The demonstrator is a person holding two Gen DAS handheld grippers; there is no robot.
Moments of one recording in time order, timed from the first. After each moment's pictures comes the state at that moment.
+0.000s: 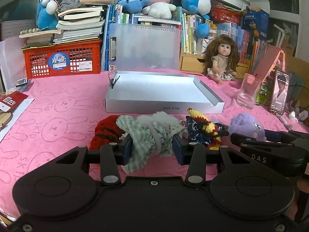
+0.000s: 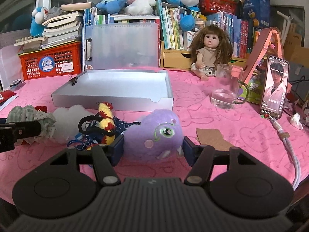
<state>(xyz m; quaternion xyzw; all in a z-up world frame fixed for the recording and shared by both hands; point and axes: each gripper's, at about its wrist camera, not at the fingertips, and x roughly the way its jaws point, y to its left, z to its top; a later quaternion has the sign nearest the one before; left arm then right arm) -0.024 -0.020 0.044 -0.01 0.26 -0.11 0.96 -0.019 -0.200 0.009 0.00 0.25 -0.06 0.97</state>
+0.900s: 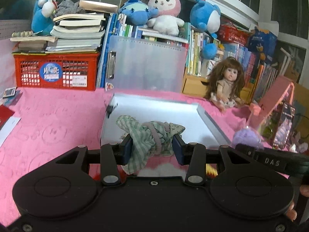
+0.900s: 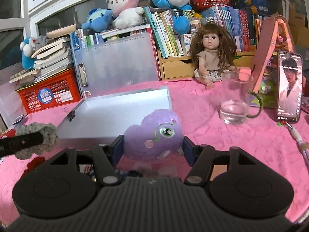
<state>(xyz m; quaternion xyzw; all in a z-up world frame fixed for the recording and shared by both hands) 0.070 -0.009 0.081 -0.06 0.24 -0.12 0.96 0.050 -0.241 0.037 0.09 0.24 -0.04 0.96</state>
